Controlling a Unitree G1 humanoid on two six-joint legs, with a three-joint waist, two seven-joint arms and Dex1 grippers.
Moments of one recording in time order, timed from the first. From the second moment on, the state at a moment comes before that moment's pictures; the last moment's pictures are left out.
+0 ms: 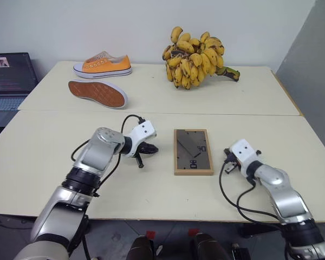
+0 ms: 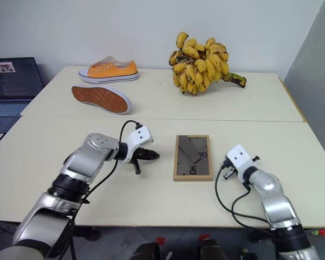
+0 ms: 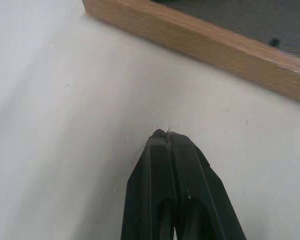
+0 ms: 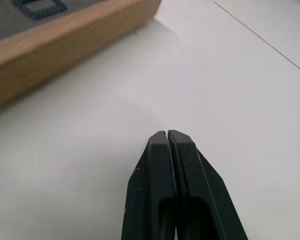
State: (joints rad) left arm -0.72 0.65 -0.25 0.11 -0.08 0.82 -1.15; right arm -0.14 -0.54 0.05 -0.19 -0.05 0.38 0.51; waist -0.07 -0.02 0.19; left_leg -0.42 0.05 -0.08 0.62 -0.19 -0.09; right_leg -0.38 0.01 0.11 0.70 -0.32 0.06
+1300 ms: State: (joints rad) left arm -0.74 0.38 0.14 0.01 -0.59 1.61 -0.62; right arm -0.08 -0.61 0.03 -0.32 0.01 0.44 0.58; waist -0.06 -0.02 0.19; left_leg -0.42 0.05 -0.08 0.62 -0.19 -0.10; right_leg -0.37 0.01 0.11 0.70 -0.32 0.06
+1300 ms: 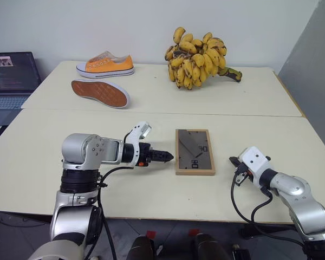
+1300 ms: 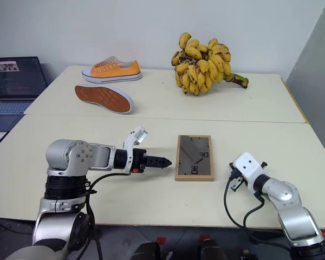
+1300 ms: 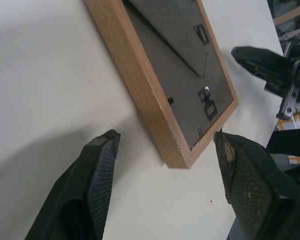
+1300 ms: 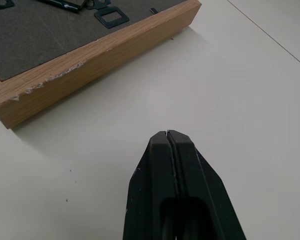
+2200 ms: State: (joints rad) left arm -0.81 0.27 0.23 0.25 -0.74 1.61 -0.28; right arm -0.22 -0.48 0.18 -0.35 -0.02 0.57 0.55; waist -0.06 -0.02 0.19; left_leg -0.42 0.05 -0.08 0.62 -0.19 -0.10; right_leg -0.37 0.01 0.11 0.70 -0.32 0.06
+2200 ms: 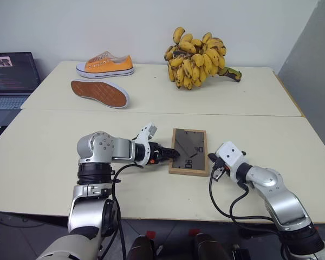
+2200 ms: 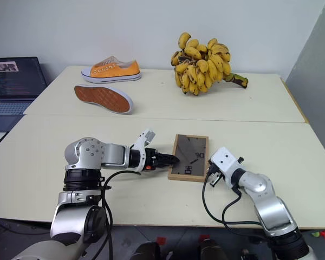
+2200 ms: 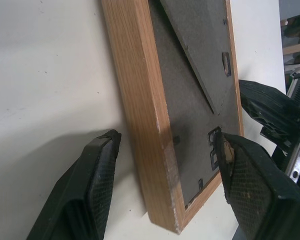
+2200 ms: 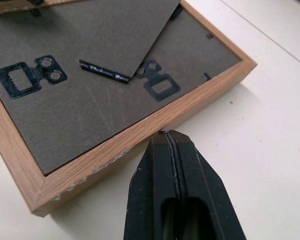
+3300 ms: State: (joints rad) left arm -0.83 0.28 0.24 0.26 -0.75 1.61 -0.27; right arm -0.24 -0.46 0.26 -0.27 -0.08 0.54 0.54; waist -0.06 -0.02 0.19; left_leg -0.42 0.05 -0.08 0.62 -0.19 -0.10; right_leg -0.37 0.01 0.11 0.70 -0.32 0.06
